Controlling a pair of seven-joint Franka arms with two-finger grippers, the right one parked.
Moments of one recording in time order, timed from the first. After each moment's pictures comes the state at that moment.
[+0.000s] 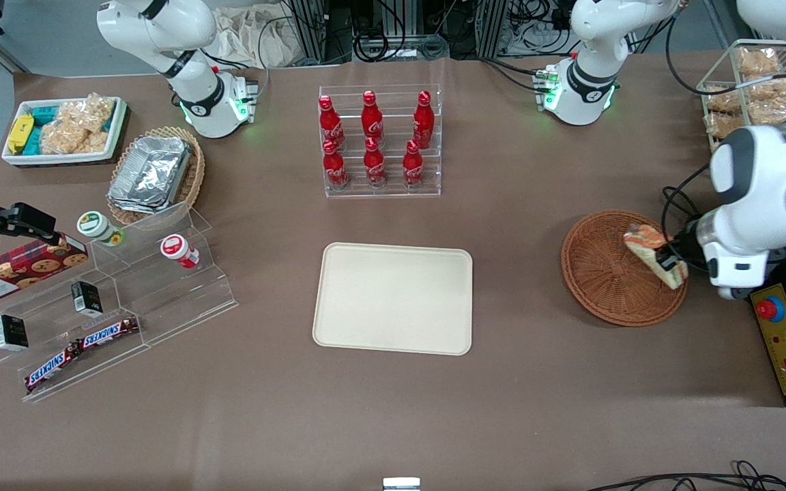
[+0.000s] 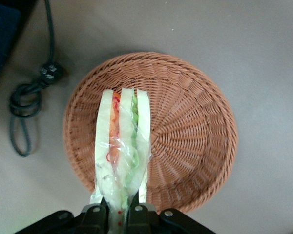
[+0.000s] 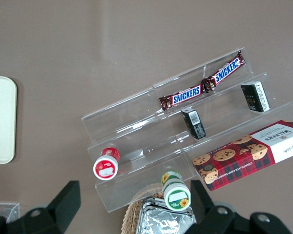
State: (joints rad) arm 0.36 0.17 -0.36 -1.90 0.12 1.89 -0.72
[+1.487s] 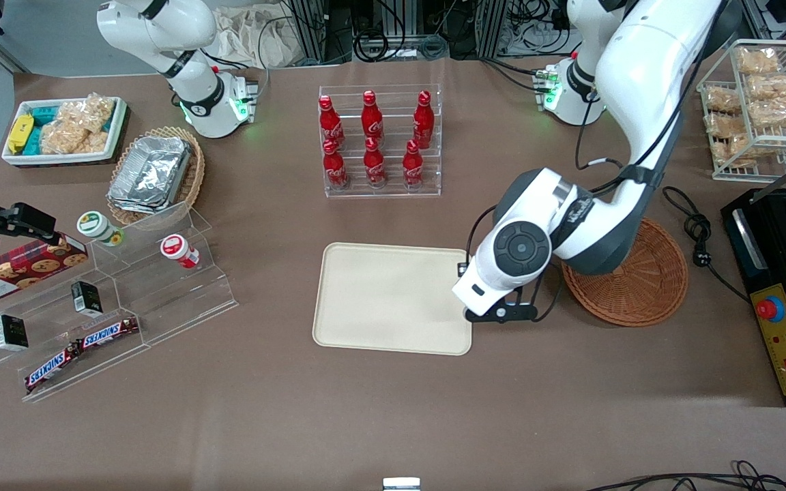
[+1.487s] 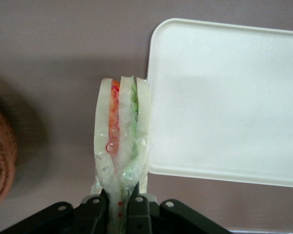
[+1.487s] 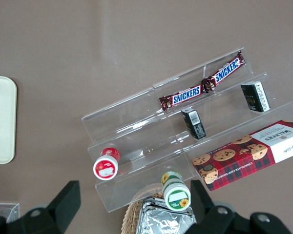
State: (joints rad) arm -0.18 0.67 -0.47 -1.34 0.20 1.77 -0.66
